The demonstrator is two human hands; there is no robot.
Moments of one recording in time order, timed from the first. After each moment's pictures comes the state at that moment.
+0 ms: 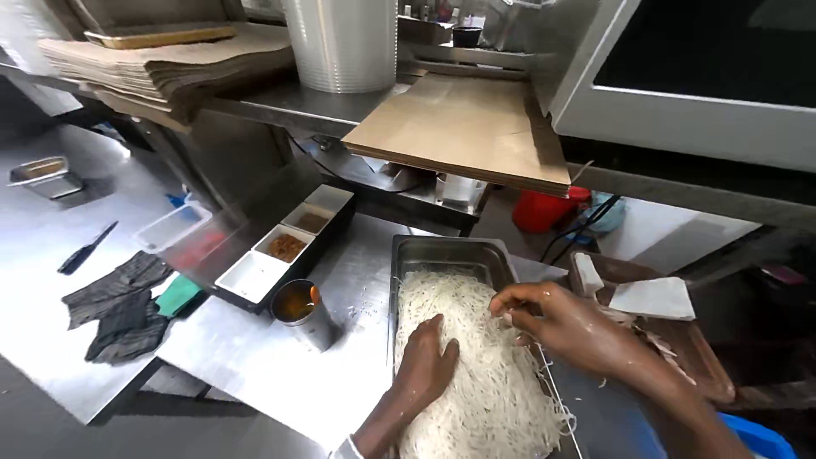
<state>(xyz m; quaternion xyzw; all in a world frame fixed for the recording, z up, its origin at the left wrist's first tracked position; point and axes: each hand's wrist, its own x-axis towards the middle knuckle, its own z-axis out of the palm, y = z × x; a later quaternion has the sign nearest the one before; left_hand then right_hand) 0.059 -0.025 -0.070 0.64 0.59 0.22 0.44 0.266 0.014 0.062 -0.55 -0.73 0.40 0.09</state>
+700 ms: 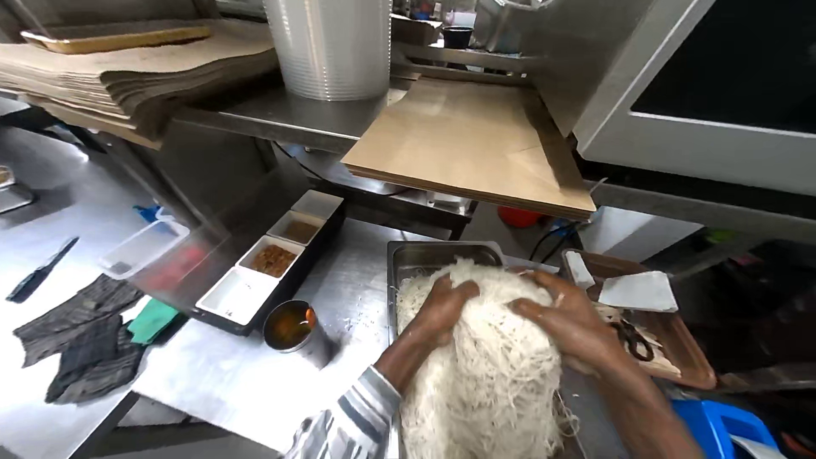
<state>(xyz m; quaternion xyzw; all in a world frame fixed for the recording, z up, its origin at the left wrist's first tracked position) 0.074 0.056 -0.009 0.38 0.43 0.38 0.72 0.261 0.023 0.030 -0.64 -0.55 0.37 0.38</state>
